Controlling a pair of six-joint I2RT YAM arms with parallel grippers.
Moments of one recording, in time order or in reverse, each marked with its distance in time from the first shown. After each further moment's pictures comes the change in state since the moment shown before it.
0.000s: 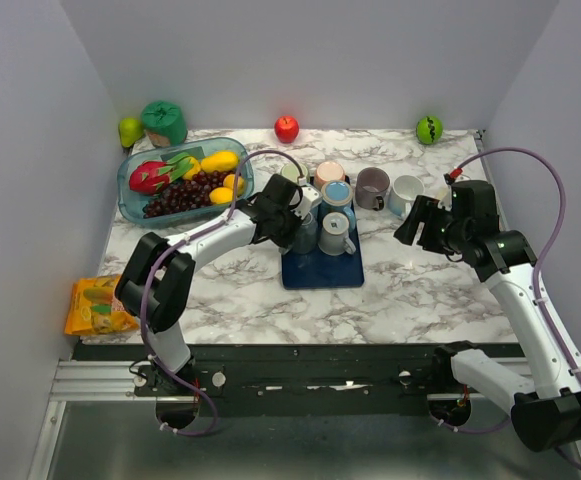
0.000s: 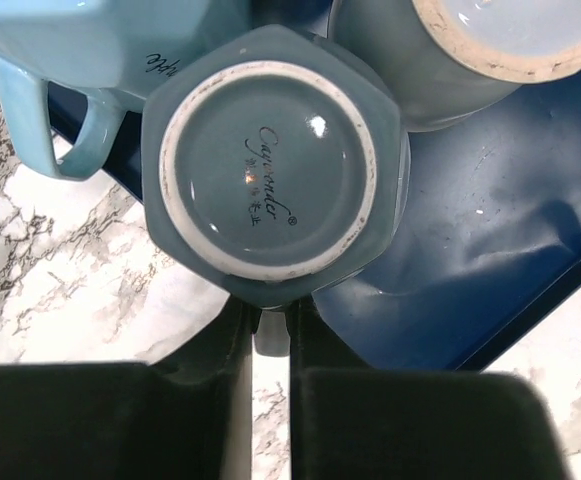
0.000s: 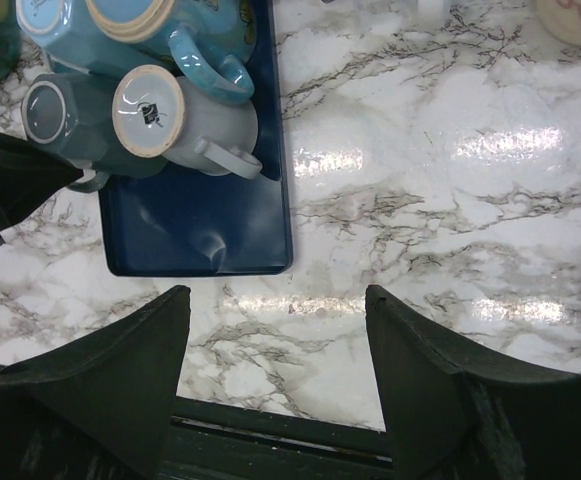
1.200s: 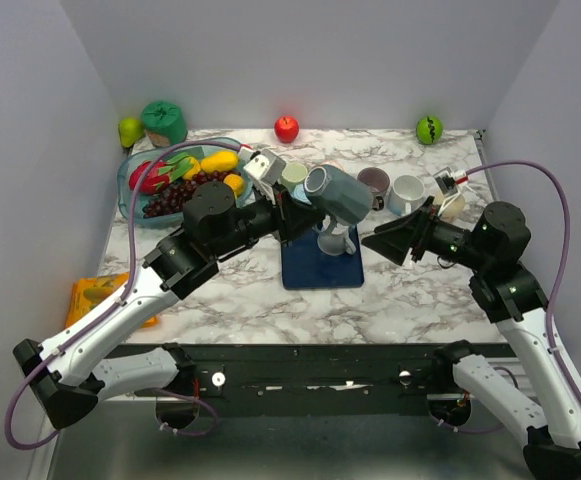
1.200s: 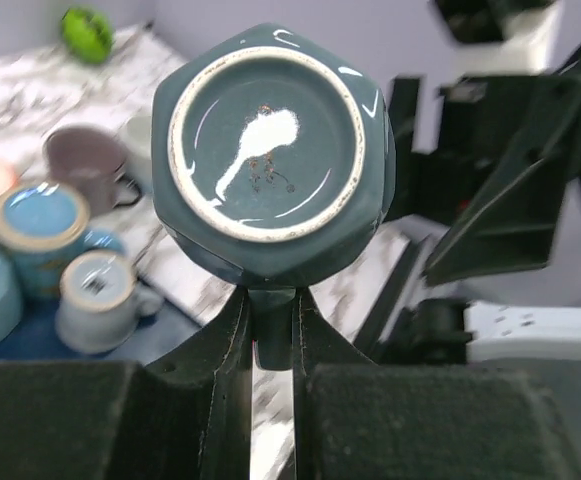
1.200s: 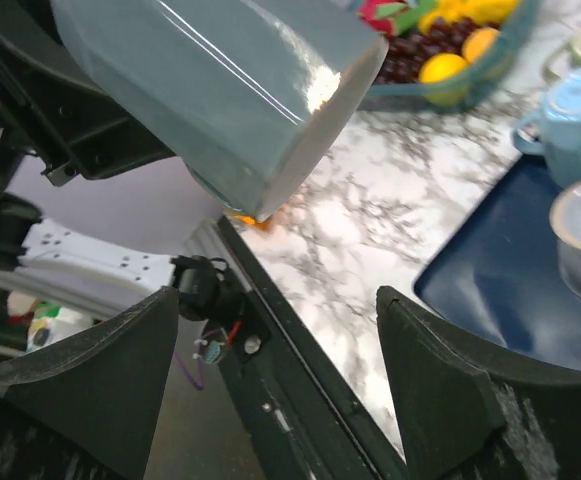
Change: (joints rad) left arm -0.183 -0.676 -0.066 0.233 0.103 -0.510; right arm 0.089 -0.249 -0.148 0.520 -0.639 0.158
